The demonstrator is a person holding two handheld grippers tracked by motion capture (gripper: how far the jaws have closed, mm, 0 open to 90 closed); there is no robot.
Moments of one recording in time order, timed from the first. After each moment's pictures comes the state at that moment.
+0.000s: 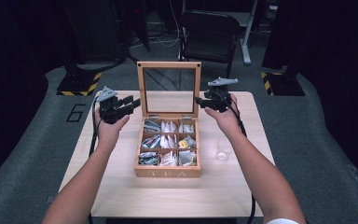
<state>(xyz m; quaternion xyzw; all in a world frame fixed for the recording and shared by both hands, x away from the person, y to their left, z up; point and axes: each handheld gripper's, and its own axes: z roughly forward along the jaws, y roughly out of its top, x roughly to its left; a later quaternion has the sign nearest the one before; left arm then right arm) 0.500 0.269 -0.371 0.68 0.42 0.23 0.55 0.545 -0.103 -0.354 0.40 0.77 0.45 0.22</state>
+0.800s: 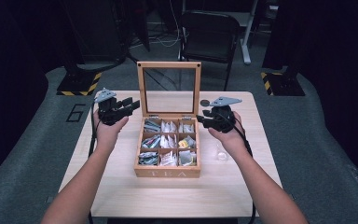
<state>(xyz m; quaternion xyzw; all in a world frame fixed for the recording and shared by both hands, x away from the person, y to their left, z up) 0.493 0.271 -0.371 0.68 0.43 0.22 0.55 0.478 -0.108 -0.367 0.36 0.79 0.45 0.20</state>
